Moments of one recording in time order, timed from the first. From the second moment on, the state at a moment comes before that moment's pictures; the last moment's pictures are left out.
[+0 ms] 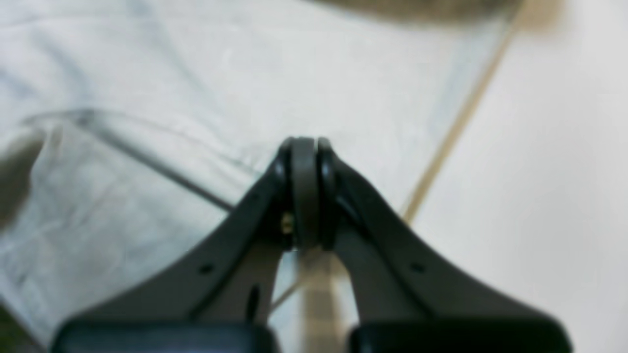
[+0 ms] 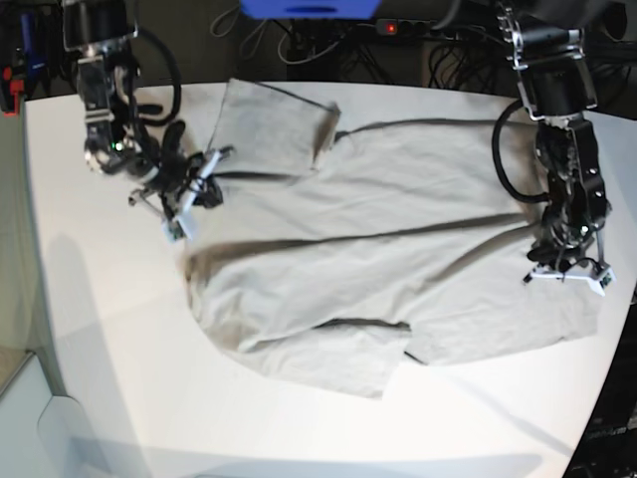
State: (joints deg) left arm -10.2 -15.4 -16.3 72.9 -24.3 18.8 39.0; right arm -8.0 14.6 -2.6 87.8 18.2 24.7 -40.7
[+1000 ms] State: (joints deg) left arm -15.2 -14.1 -12.1 69.9 -25.0 18.9 39.4; right arm -30.2 18.0 11.3 109.9 16.1 26.2 -44.6
